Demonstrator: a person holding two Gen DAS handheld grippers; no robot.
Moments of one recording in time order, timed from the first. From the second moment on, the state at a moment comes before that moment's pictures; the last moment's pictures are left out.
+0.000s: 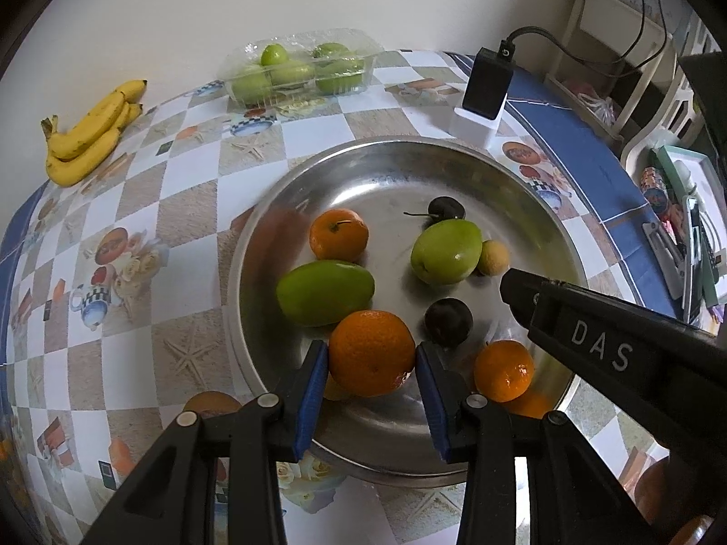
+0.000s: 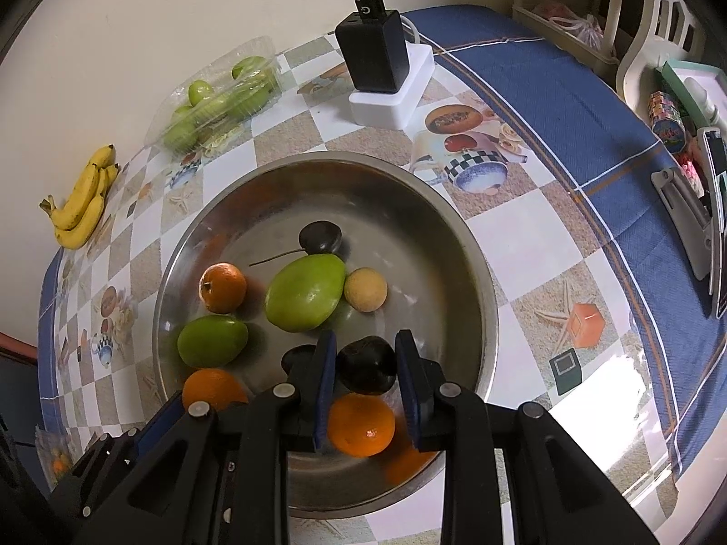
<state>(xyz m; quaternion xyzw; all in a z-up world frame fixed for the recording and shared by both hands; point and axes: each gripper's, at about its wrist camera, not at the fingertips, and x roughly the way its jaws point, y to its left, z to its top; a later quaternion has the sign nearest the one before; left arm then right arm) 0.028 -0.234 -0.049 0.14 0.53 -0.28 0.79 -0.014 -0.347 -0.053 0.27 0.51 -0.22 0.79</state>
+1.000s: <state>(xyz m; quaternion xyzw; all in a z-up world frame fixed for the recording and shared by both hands) 0.059 -0.187 -0.037 0.07 0.54 -0.20 0.81 -0.016 -0.346 -0.044 0.27 0.50 -0.23 0.79</state>
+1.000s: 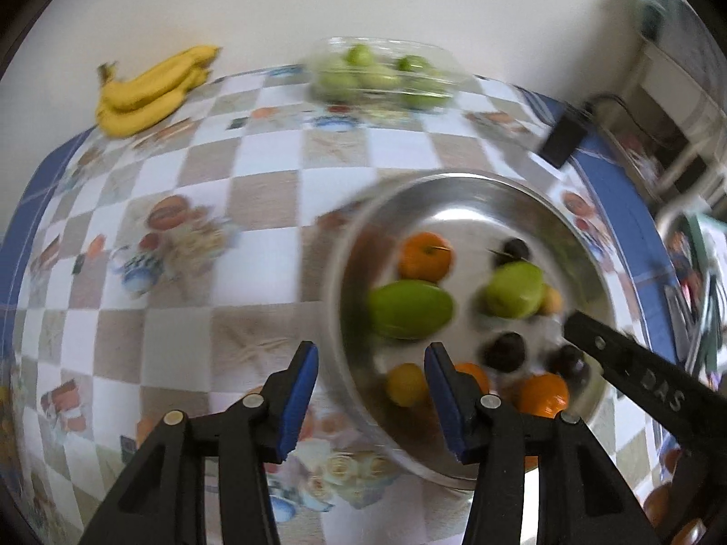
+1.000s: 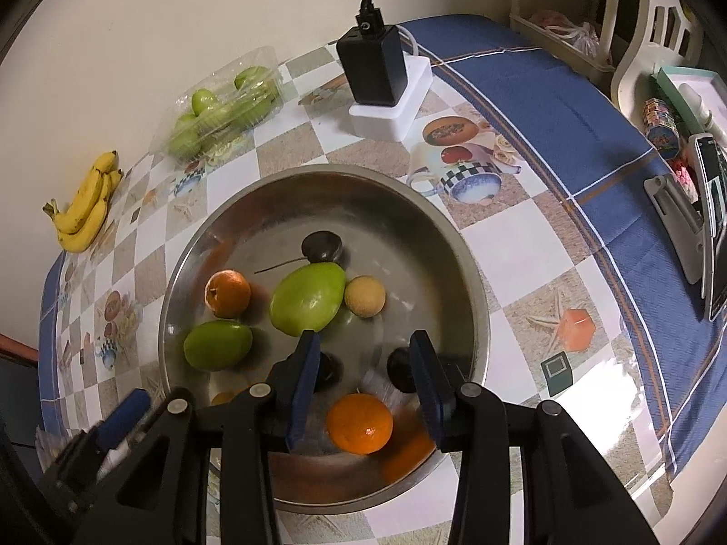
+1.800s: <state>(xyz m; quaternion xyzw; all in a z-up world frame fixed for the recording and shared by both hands) 0.094 -0.126 -0.050 0.04 0.56 -0.08 0.82 0.005 -0.310 -0.041 0.20 0.52 -0.20 0.81</state>
